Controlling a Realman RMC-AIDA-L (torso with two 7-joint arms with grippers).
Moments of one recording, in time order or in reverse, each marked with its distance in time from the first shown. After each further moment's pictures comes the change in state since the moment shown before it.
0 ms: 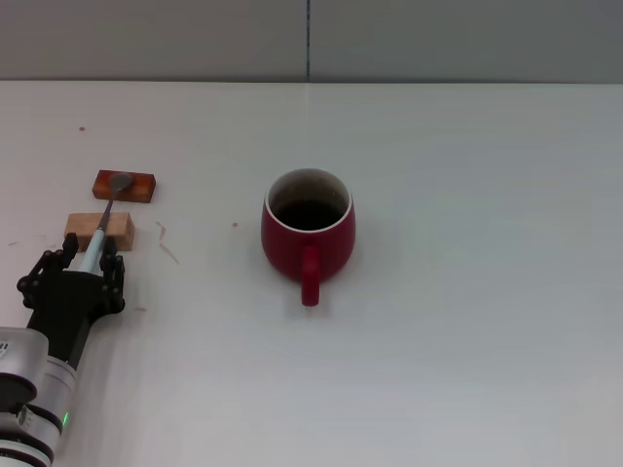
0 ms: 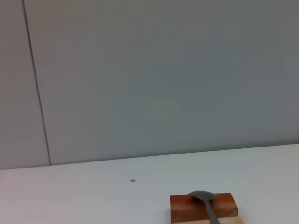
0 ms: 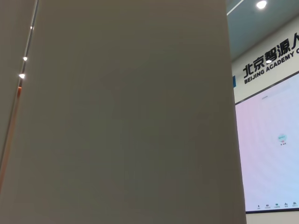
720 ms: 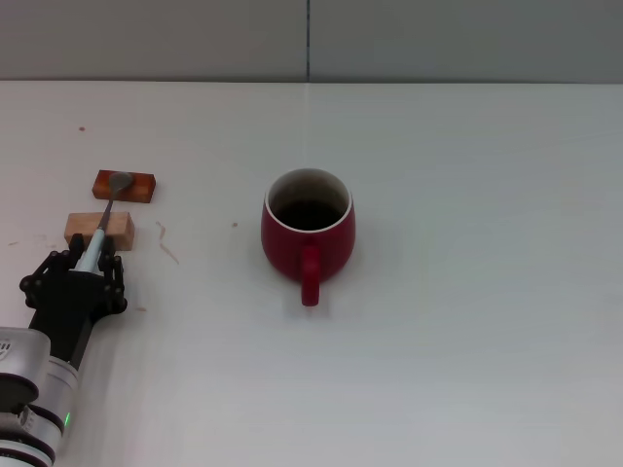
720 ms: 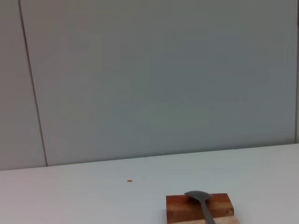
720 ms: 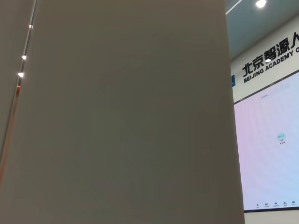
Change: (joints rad) left arm -0.001 -0.001 0.003 0.000 0.003 0.000 0.000; right arm -0.004 0.001 0.000 0.000 0.000 0.000 0.001
